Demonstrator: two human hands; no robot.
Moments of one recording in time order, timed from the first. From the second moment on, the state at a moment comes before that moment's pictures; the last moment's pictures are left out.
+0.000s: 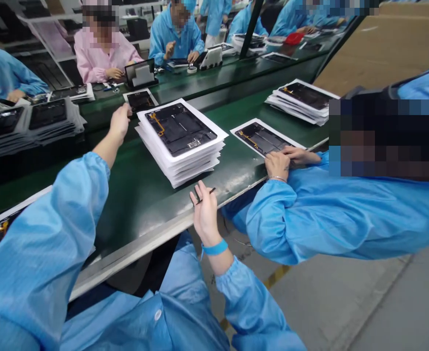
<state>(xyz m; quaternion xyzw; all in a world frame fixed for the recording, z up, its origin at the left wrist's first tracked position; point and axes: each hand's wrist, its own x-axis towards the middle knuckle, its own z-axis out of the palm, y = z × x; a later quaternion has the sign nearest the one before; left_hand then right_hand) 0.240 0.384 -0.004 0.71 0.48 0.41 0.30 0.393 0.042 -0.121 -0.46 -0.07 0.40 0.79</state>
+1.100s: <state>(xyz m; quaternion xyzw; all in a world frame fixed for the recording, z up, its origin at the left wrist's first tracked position) 0.071 0.182 0.053 0.68 0.37 0.30 0.55 0.317 -0.027 -0.068 -0.46 -0.24 0.41 0.75</state>
